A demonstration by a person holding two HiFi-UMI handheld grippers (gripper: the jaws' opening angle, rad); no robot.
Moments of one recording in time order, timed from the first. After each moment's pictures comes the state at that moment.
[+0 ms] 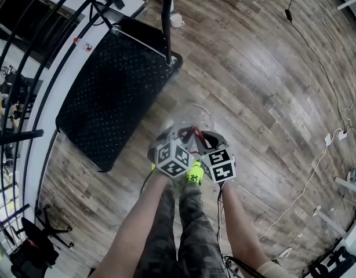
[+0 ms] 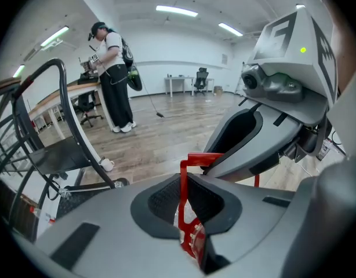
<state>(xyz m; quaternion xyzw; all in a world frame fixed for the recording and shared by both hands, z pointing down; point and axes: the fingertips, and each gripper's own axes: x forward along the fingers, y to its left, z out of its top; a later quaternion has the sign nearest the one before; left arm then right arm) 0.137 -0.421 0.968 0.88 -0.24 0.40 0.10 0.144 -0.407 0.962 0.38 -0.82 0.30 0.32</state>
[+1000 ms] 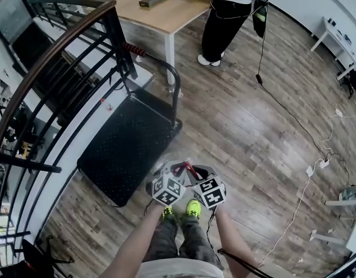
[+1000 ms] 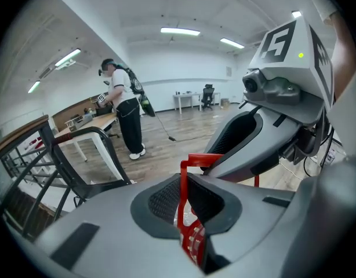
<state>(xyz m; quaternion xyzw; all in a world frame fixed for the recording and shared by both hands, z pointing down) 0.078 -0.419 0.655 0.88 -0.30 0.35 0.07 0.086 -0.404 0.651 0.37 -0.85 0.23 0.30</state>
